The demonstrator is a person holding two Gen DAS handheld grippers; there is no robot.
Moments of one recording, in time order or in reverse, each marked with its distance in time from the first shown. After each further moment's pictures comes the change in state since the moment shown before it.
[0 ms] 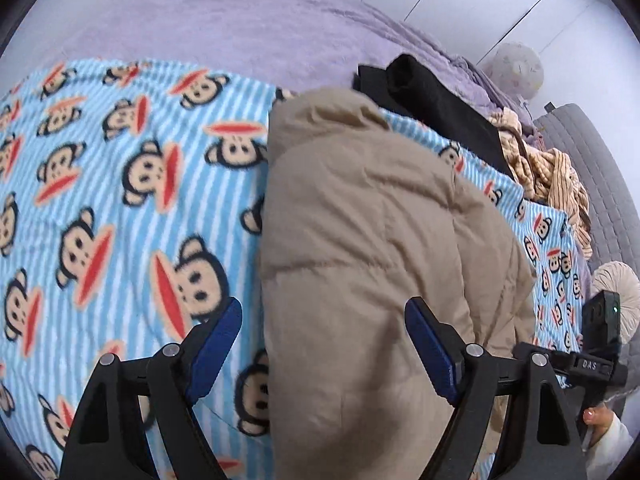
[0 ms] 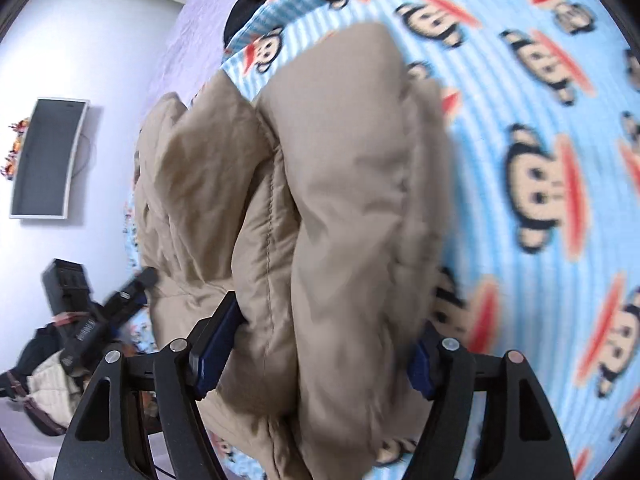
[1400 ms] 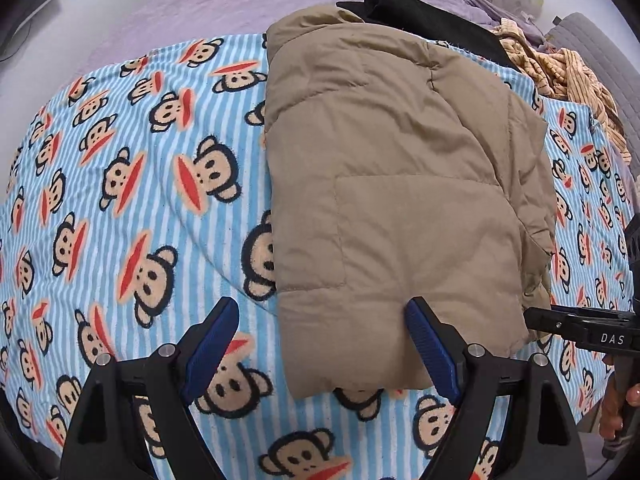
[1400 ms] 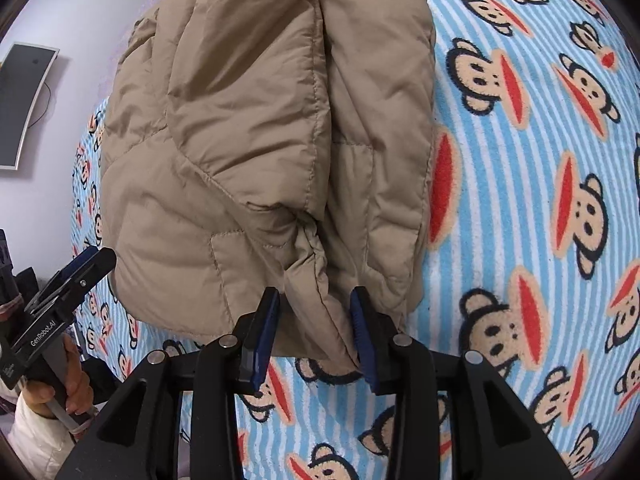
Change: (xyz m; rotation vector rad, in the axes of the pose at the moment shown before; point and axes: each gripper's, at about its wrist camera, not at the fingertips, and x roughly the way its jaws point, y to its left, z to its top) left arm -0.024 -0.043 -0.111 0.182 0.158 0.214; right arm 0.009 0.023 -0.093 -0.079 0.106 -0.180
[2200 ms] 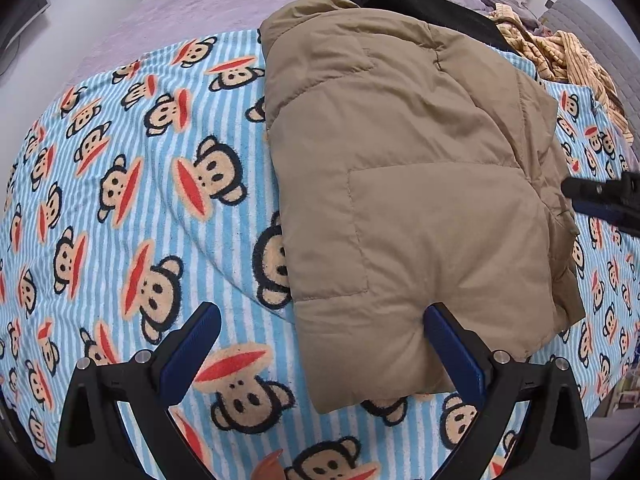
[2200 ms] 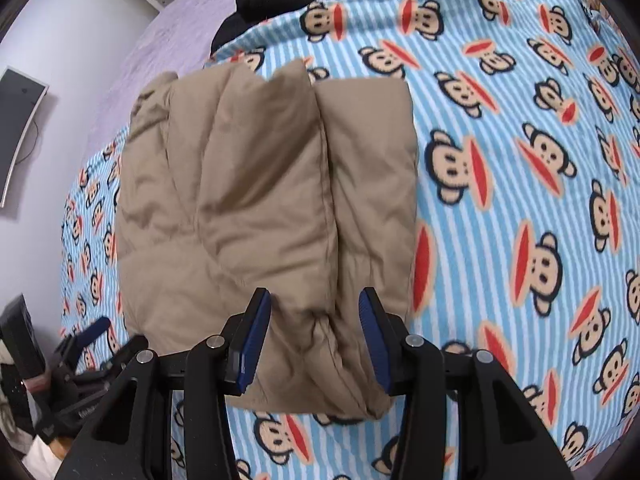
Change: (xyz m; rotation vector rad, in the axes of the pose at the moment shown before) left arm 0.018 0.010 0.007 0.058 0.019 0.018; right arm -0.037 0.050 0.053 0.058 -0.233 -0.096
